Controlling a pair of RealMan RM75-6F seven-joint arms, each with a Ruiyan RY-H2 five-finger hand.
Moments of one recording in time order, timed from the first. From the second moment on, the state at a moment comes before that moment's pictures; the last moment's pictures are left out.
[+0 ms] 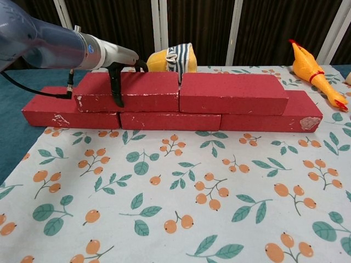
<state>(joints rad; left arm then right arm) -1.37 -1.55 -0.04 -1.20 0.19 0.71 0.79 0.07 -1.13 0.14 -1.69 -1.19 1.38 -0.13</state>
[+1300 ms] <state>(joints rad) -1.33 -1.38 -0.10 -1.45 0.32 0.83 0.74 0.07 -1.13 0.14 -1.70 -1.15 1.38 -0.16</state>
